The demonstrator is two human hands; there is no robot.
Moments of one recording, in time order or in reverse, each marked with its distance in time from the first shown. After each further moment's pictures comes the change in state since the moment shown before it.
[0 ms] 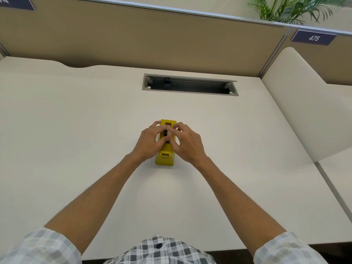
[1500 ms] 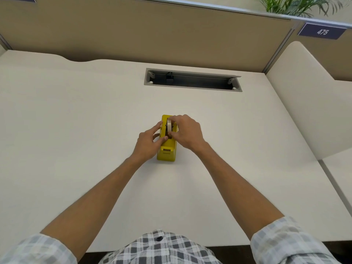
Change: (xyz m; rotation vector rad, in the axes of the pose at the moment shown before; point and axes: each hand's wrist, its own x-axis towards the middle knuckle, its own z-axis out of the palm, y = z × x) left_hand -0.021 0.001 0.005 -0.234 0.048 -0.298; right_hand 0.031 -0.007 -0.010 0.023 -0.246 0.164
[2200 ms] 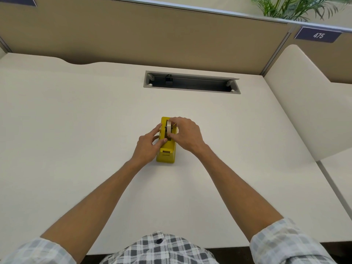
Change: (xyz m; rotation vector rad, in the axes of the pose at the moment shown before) left_hand -0.004 0.000 0.003 0.058 0.008 -0.014; right_hand -0.003 0.000 0.000 0.061 0.040 0.001
